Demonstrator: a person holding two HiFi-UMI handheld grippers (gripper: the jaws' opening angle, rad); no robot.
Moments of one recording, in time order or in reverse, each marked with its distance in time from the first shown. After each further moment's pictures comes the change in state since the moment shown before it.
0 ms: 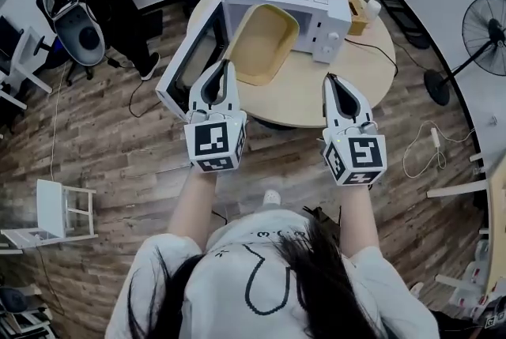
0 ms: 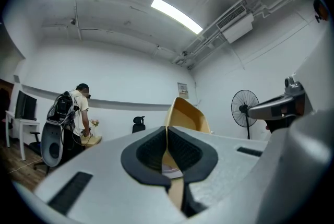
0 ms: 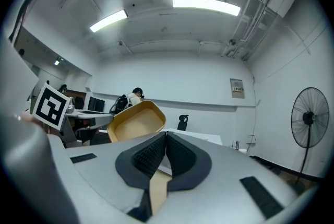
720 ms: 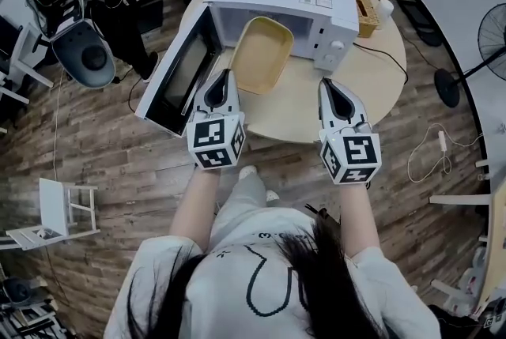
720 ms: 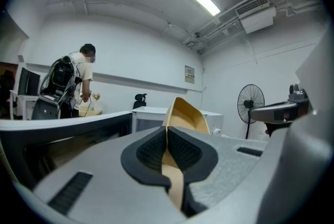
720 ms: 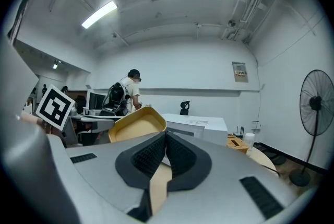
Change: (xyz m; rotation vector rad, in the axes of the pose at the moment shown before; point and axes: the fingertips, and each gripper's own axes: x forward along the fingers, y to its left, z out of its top) left arm 0.088 -0.002 -0.091 -0.137 0.207 0.028; right arm 0.077 -0.052 -0.069 0.064 0.122 0.050
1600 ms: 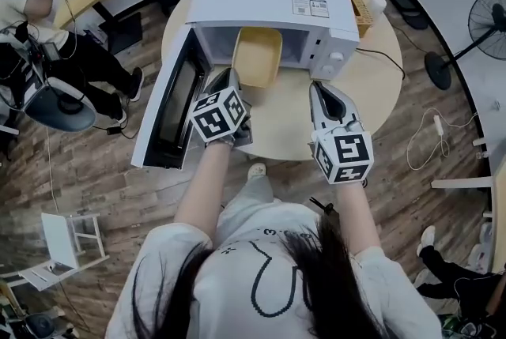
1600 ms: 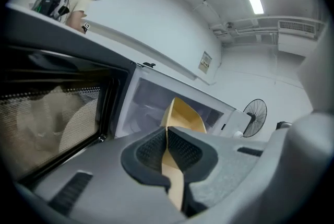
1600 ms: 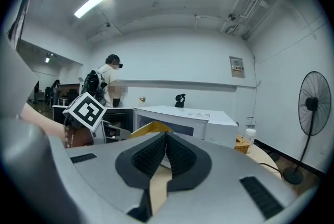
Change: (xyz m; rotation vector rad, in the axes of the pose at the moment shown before) left arm 0.137 0.036 -0.084 -0.350 0.279 -0.032; right arm 0.072 -0.013 -0.025 -0.002 0.080 -0.063
